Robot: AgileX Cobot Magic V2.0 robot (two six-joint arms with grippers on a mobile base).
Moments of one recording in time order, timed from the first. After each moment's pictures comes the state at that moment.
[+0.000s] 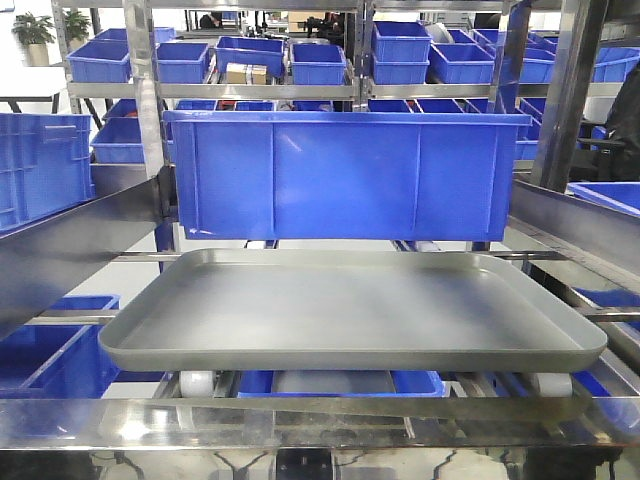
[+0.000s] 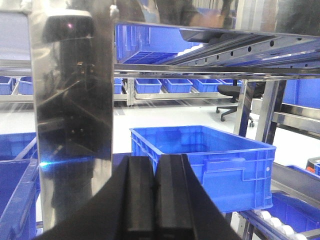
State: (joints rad) left arm -0.23 -0.02 0.02 -0.05 0.06 -0.06; right arm 0.42 0.30 -0.82 -0.19 0.59 0.09
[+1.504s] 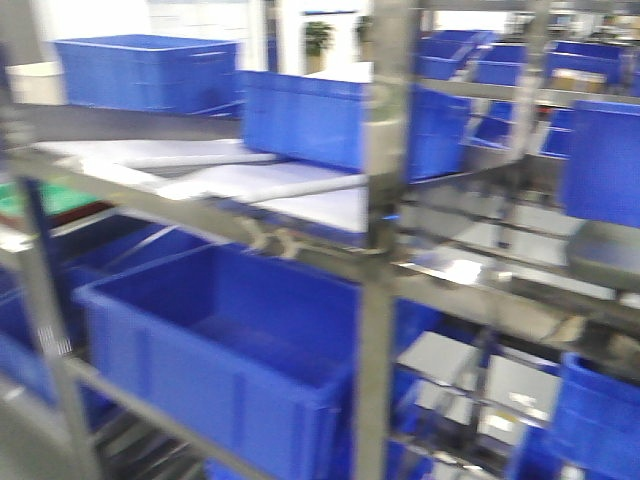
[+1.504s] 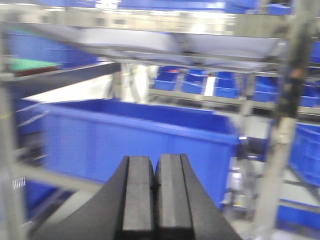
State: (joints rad) left arm -0.23 -0.02 0.02 -0.05 0.06 -0.06; right arm 0.42 0.30 -0.82 -0.19 0.59 0.09
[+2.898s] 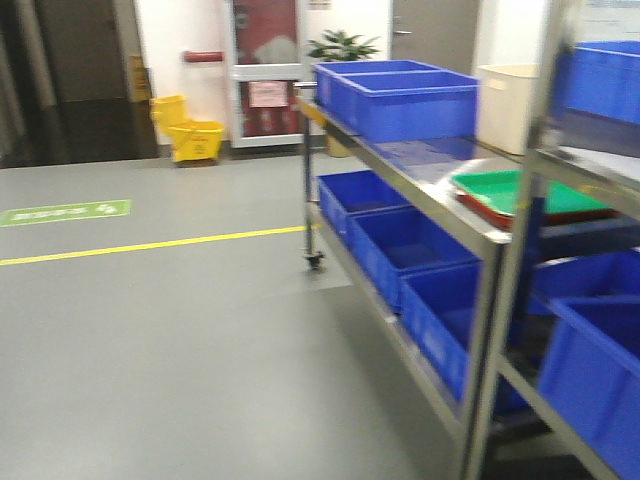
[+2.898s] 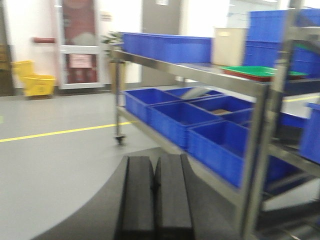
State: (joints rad) left arm -0.23 -0.02 0.02 -0.05 0.06 -0.06; right arm 0.42 0.30 -0.82 -0.19 0.60 0.09
